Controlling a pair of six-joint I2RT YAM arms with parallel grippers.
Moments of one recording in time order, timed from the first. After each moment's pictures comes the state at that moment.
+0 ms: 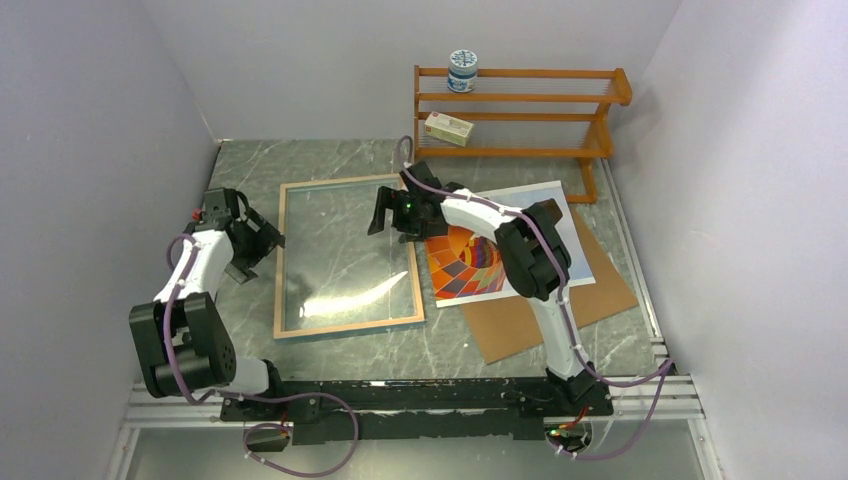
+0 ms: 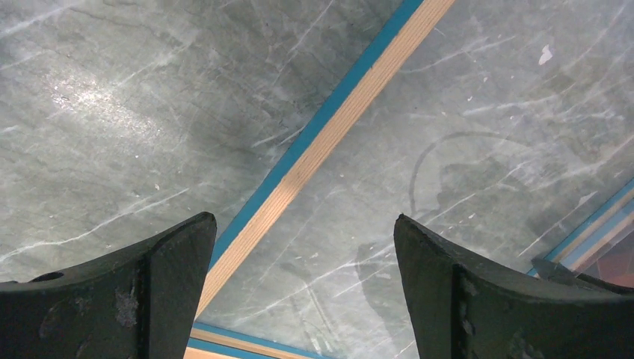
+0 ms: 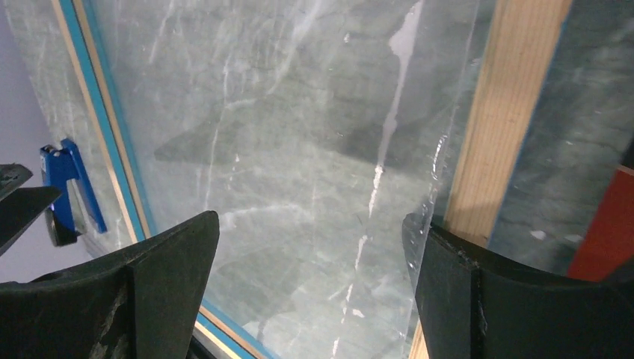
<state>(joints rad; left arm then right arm) 0.22 1.40 0.95 -0.64 0.01 -0.67 0.63 2.23 1.70 -0.33 -0.33 0.73</state>
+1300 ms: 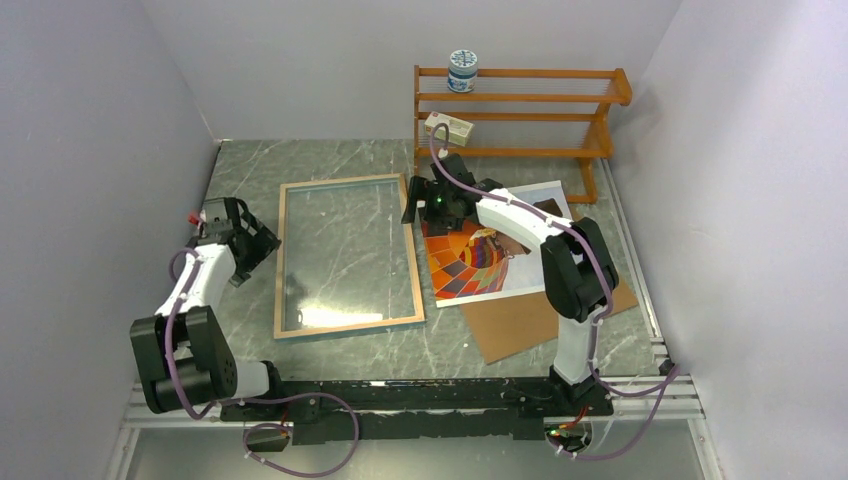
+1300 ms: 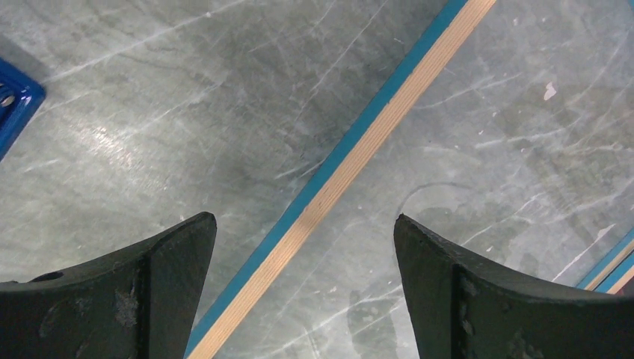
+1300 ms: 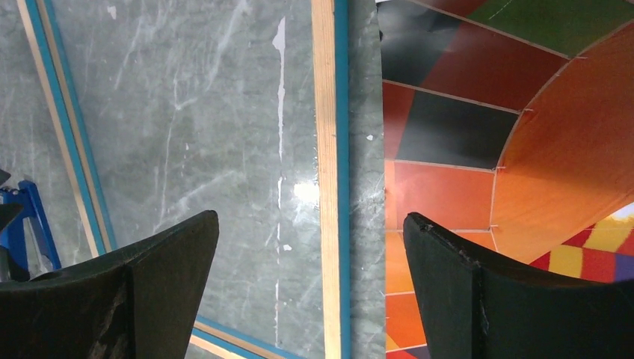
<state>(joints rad) 0.22 1.32 0.85 -0.52 -0.09 -0.64 0.57 1.92 1.46 -0.40 -0.10 0.66</state>
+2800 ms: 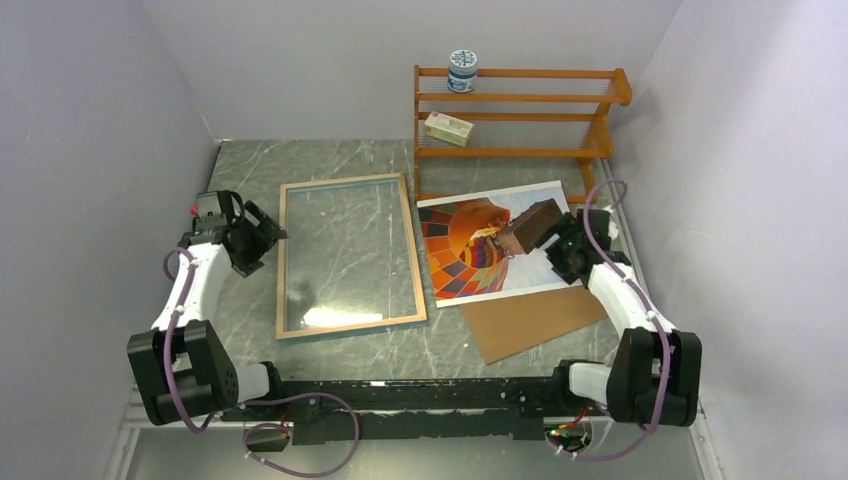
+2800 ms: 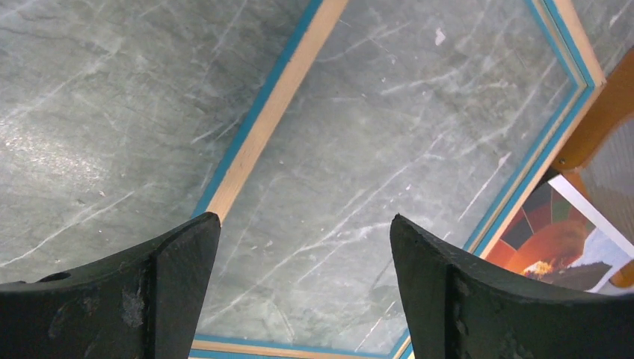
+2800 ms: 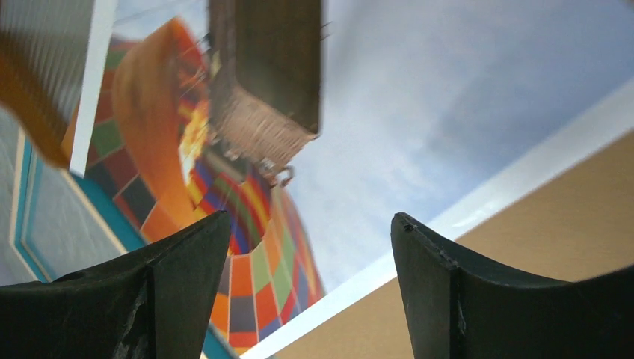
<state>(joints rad) 0.22 1.27 0.89 -0.55 0.10 -0.67 -0.02 1.22 0.69 -0.31 -0.03 0.79</state>
